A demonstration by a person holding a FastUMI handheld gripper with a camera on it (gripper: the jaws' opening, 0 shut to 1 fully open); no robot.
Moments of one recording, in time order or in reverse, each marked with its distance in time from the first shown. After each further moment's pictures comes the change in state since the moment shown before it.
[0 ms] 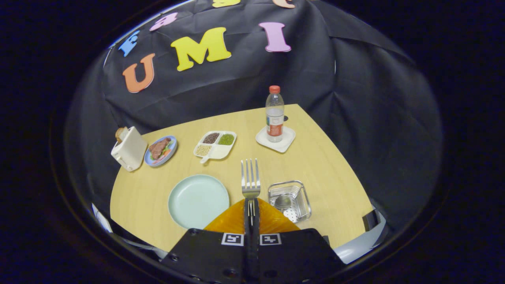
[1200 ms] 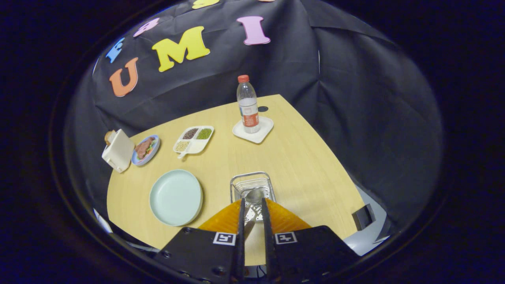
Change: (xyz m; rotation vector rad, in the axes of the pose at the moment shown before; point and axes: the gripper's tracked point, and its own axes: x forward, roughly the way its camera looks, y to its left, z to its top) arm 0.011 -0.051 -0.018 0.059 0.024 -0.020
